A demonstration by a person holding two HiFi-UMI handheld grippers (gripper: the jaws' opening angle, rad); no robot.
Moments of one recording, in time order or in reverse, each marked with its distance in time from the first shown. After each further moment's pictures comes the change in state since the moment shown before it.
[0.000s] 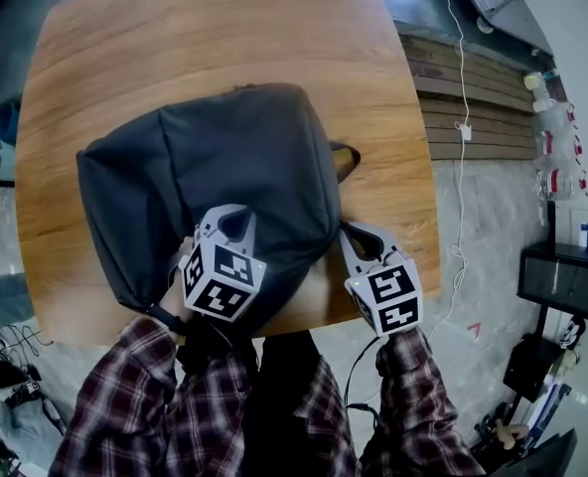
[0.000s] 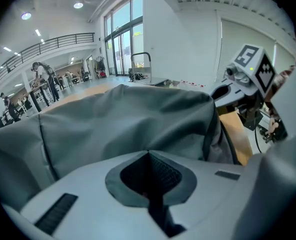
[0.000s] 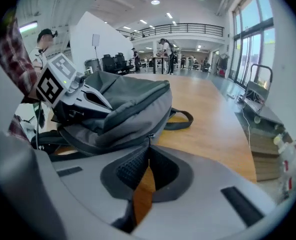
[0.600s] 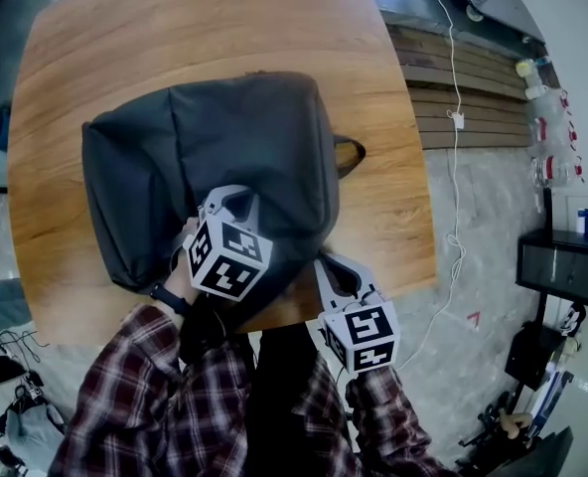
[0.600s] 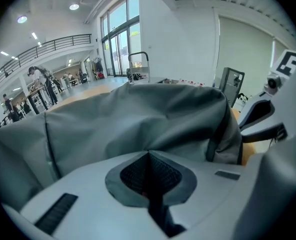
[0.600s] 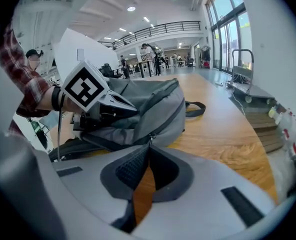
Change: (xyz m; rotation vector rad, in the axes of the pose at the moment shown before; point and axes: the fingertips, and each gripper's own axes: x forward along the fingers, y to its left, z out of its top) left arm 0.019 -0.004 0.025 0.032 0.005 0.005; right arm -0.032 0.054 -0.022 0.214 -0.047 -0.034
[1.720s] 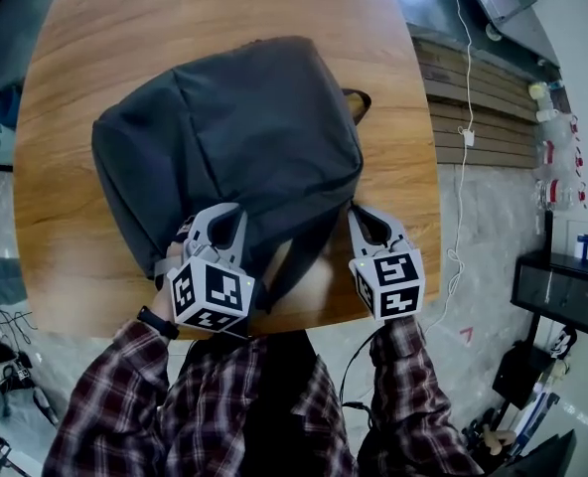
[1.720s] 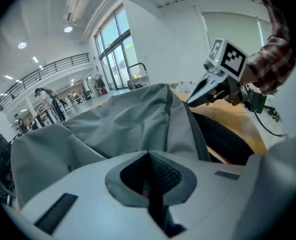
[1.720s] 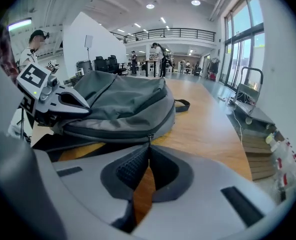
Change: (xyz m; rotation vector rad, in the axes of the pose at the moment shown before) left arm -0.041 0.016 -0.033 0.131 -0.115 0.115; right arm 0.053 -0.072 0.047 -0.187 -0.004 -0.060
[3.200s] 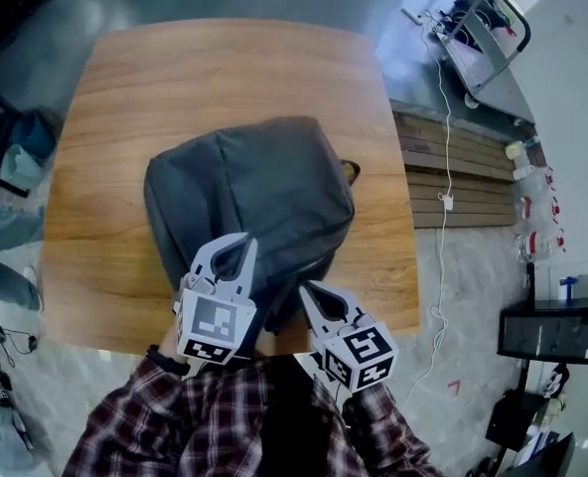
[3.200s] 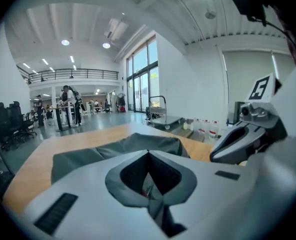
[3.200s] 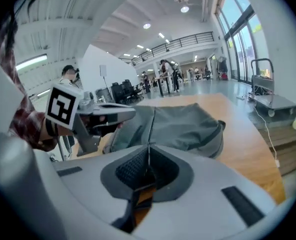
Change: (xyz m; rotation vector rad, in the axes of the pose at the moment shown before) left arm -0.102 0.041 0.079 -0.285 -0.338 0.094; right arm -0.087 0.133 0.064 0.121 -0.196 0.257
